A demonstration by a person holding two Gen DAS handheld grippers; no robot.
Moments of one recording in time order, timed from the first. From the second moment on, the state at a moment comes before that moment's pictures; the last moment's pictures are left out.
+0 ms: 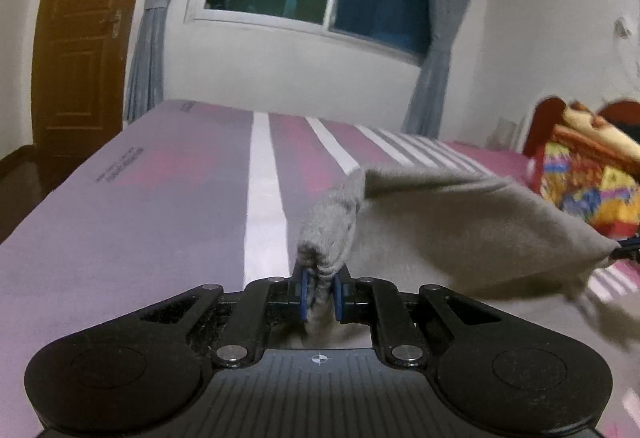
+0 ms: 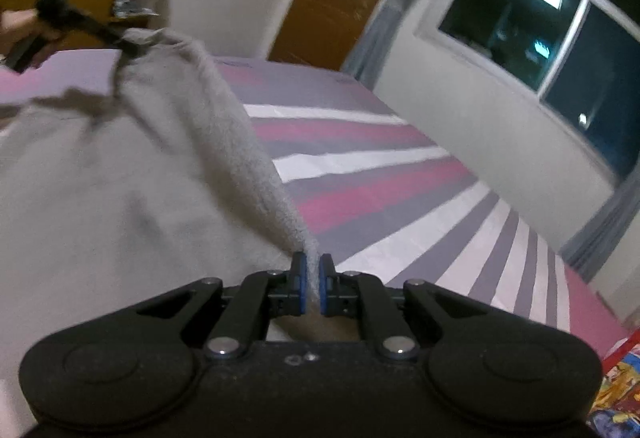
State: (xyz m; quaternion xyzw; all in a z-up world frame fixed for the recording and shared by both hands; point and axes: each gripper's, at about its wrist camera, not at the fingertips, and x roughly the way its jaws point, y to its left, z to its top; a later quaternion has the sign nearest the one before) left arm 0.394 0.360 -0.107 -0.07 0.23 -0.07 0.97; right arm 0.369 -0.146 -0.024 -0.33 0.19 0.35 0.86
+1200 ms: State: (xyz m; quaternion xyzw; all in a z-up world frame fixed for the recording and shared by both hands) left arm 0.298 0.374 -0.212 -0.47 0.25 0.03 0.84; right arm 0.366 -0.251 -0.155 0.37 0.42 0.18 0.81
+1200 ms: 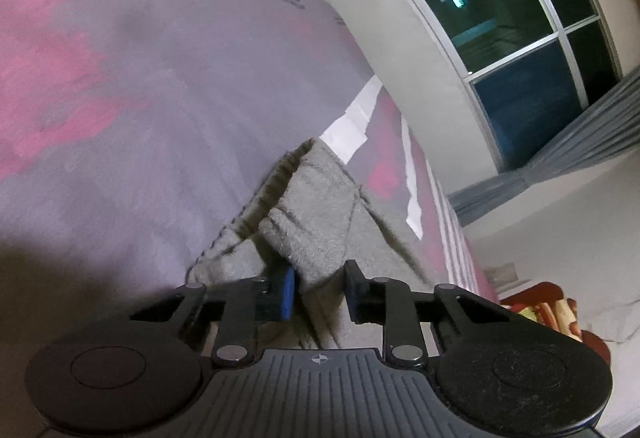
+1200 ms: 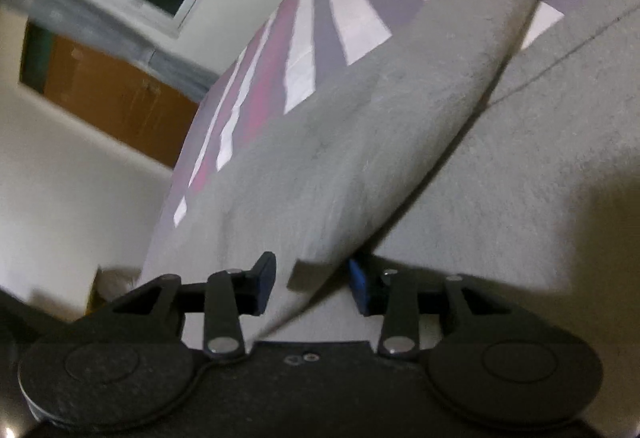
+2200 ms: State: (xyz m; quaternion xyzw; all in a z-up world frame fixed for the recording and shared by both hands) left arm 0.281 0.340 -0.140 -0.27 0.34 0.09 0.90; right arm 0.271 -0.248 -0.140 0.22 0.42 0.19 0.86
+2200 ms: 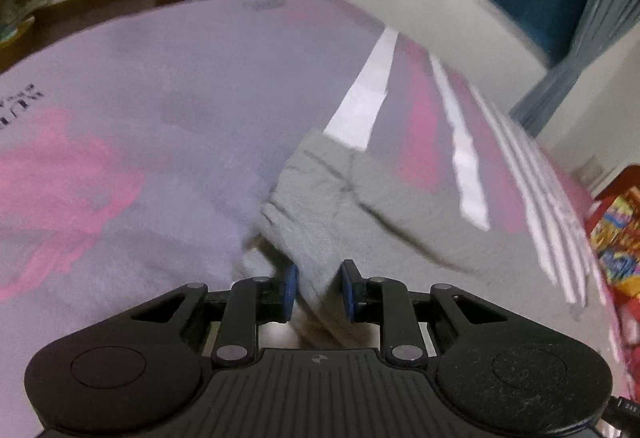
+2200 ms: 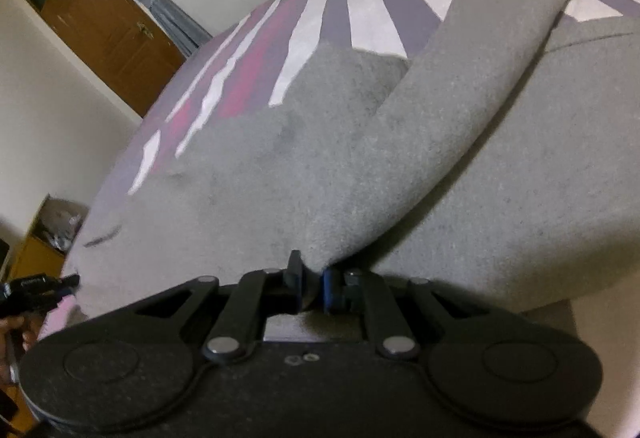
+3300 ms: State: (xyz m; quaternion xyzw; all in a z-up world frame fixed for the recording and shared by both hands) left arm 0.289 0.315 -0.184 -0.24 0.41 0.12 0.87; right arm 0.250 -0.308 -0.064 0.06 0.36 0.04 0.93
